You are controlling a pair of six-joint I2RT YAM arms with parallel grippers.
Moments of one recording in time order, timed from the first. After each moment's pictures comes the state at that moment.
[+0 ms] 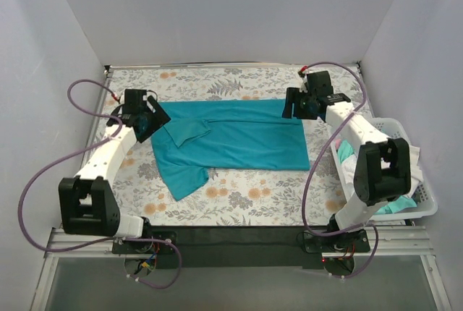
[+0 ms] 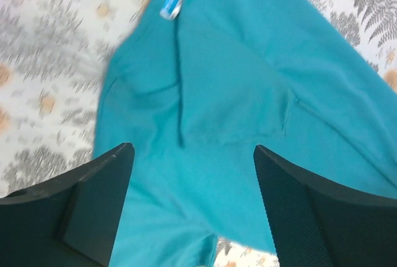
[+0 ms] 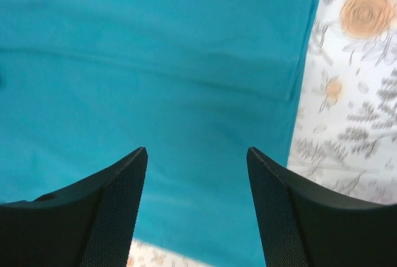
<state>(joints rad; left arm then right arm) -0.07 1.48 1.12 -0.50 -0.12 -0.69 0.23 1.72 1.31 -0.44 -0.13 0.23</state>
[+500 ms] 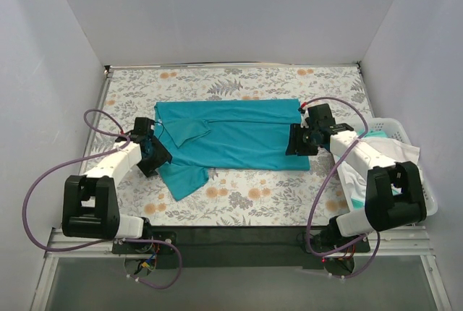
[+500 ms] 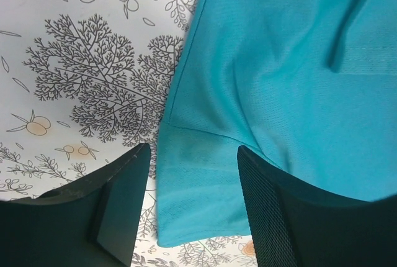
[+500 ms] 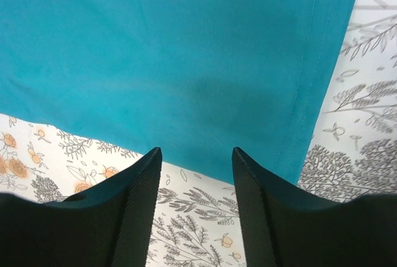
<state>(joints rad) -0.08 1.37 0.77 -0.62 -0.08 -0.78 0.26 1.43 0.88 -0.48 -0.22 0.26</state>
